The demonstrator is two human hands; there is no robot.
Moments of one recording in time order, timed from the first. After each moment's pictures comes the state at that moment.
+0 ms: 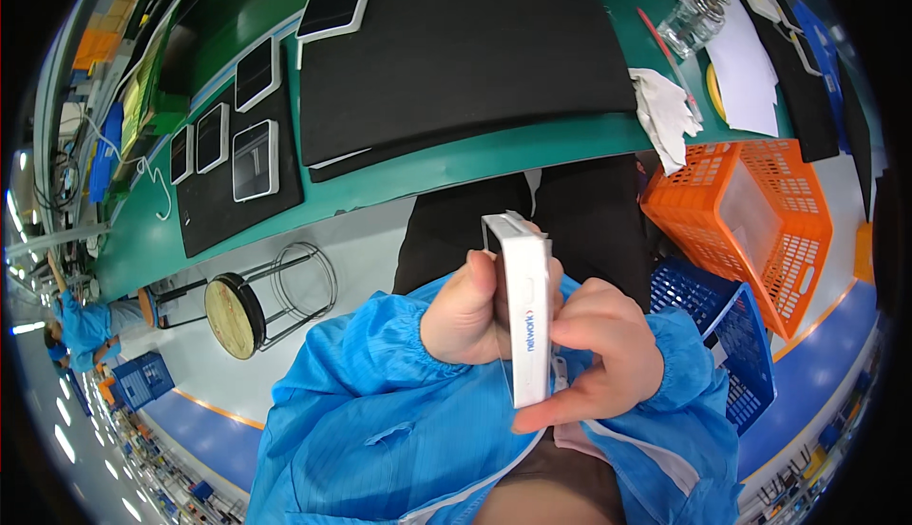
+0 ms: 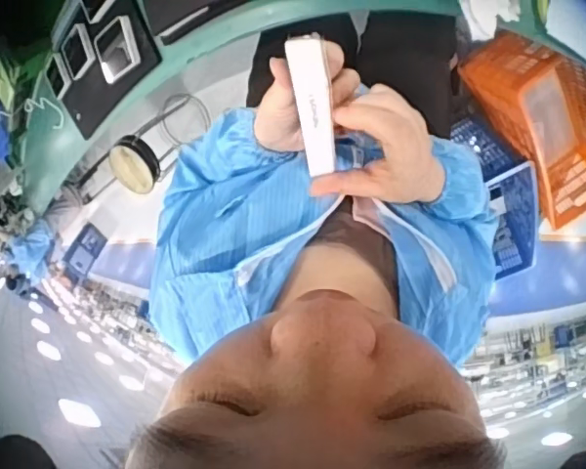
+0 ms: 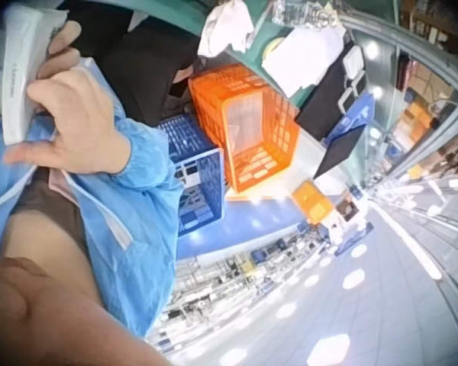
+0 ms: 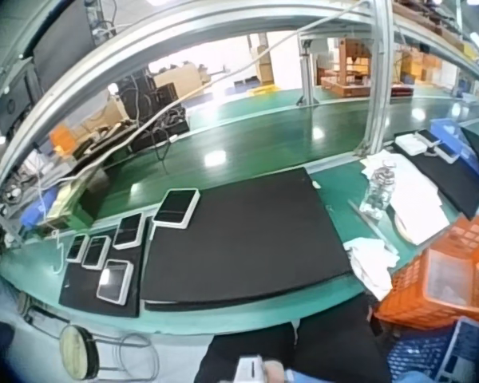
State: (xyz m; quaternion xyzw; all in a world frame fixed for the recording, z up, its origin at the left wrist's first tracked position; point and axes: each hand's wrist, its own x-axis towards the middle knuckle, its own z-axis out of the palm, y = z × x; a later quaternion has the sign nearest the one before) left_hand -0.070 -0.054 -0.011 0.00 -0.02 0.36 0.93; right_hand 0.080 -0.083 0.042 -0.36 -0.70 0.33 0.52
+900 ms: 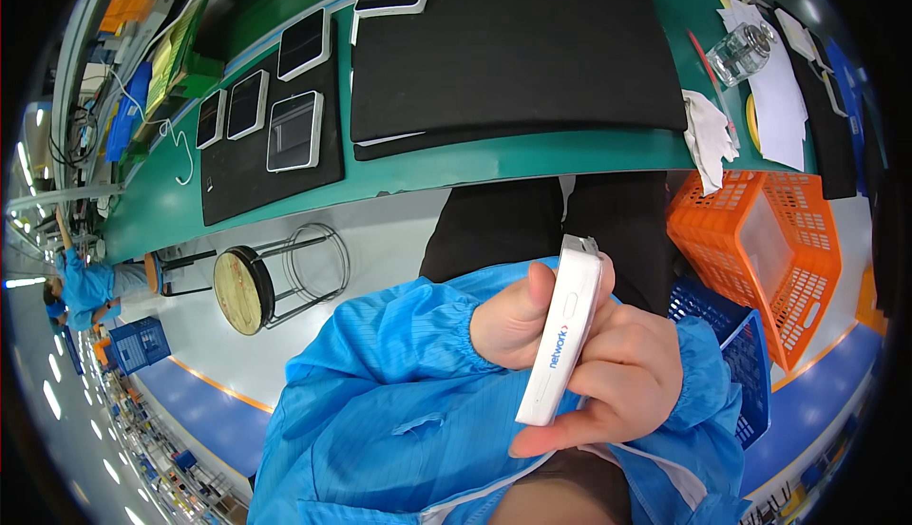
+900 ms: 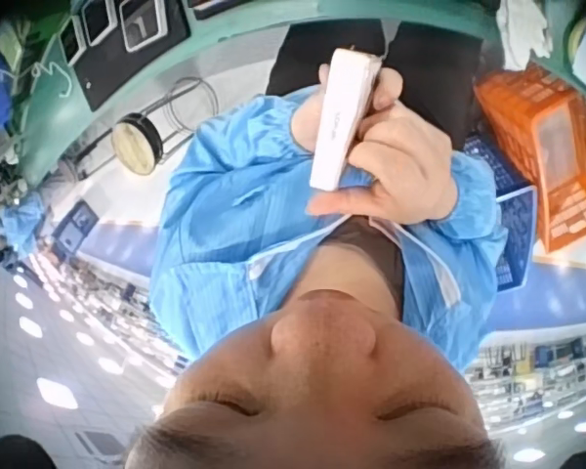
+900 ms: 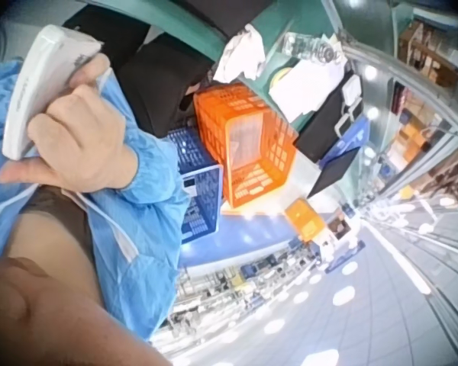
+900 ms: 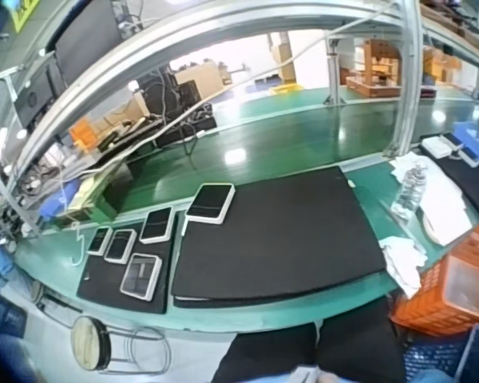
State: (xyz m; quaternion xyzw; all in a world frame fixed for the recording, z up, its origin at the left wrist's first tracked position) left_hand -0.066 -0.066 -0.013 0.00 -0.09 0.35 0.93; right_hand 0.038 -0.079 0.047 -0.34 -0.68 0.23 0.61
